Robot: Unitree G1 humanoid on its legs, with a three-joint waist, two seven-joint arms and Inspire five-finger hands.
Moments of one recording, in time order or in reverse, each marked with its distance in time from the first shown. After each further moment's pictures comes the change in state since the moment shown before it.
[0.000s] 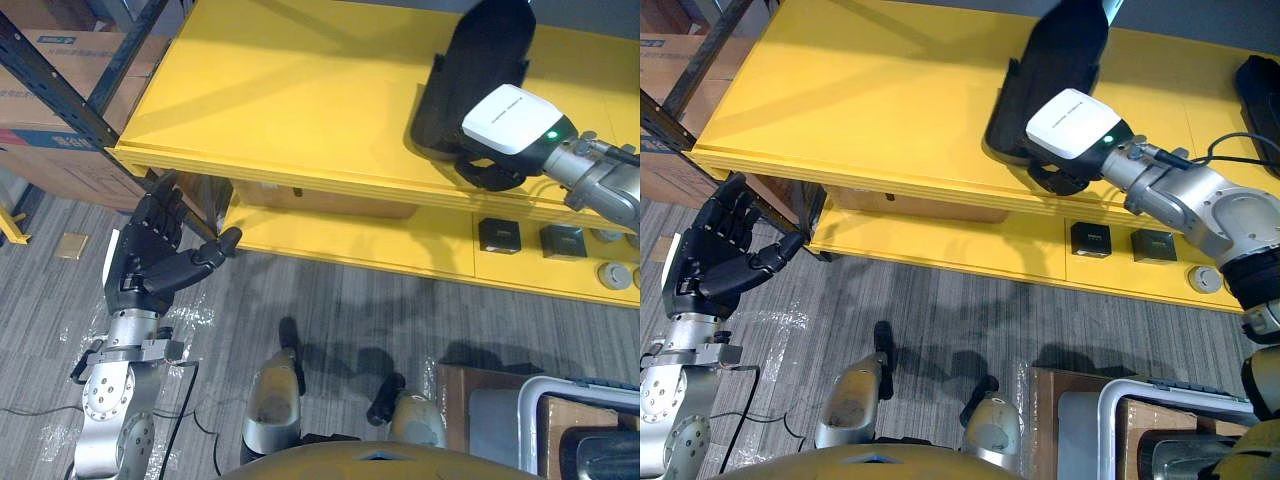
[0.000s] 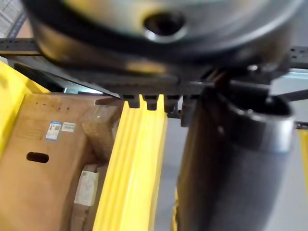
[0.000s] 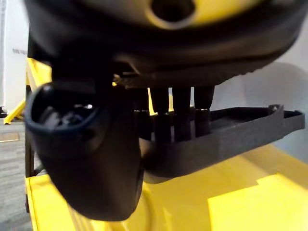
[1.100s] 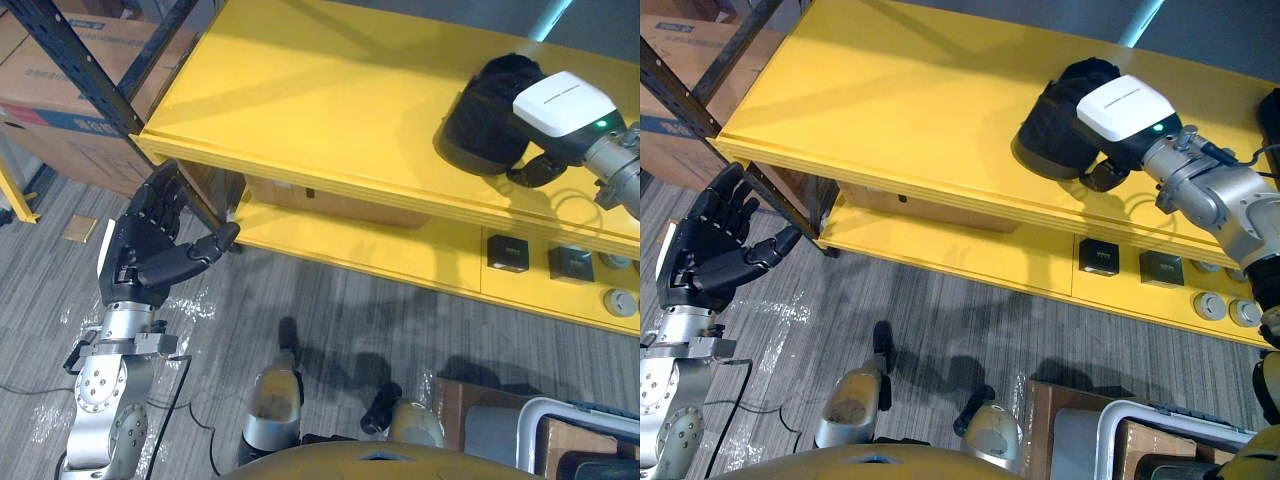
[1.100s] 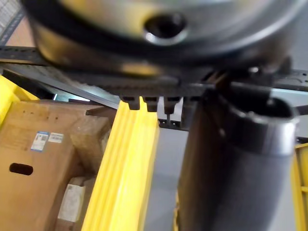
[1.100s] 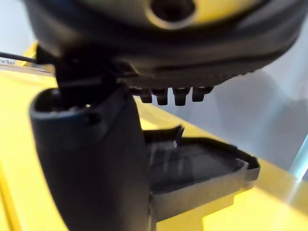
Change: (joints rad) left arm -0.032 0.040 0.005 0.027 -0.035 -0.028 -0.027; right arm 0.035 -0.013 -0.113 0.084 0.073 0.071 -0.034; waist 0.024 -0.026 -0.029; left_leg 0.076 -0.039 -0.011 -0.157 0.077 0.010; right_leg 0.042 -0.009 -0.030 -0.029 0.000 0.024
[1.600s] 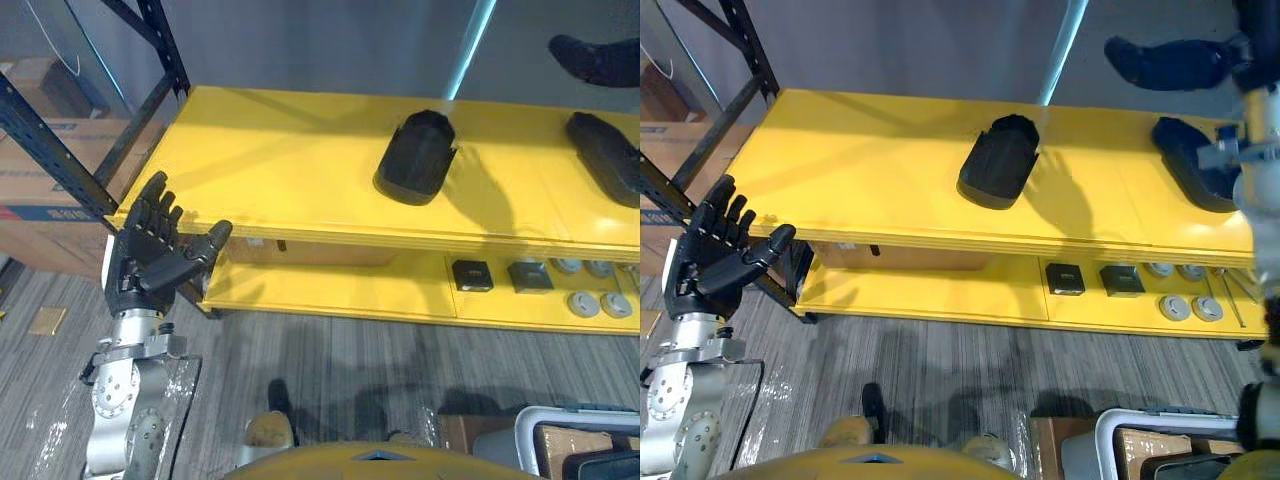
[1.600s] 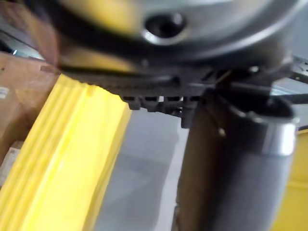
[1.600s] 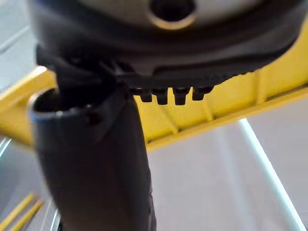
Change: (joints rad) left arm 0.017 -0.173 0.002 0.003 0.010 0.057 0.063; right arm 0.423 0.289 -0.753 -0.448 0.543 0.180 -0.013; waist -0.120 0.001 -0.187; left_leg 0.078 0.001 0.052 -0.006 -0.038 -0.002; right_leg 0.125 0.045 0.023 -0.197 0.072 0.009
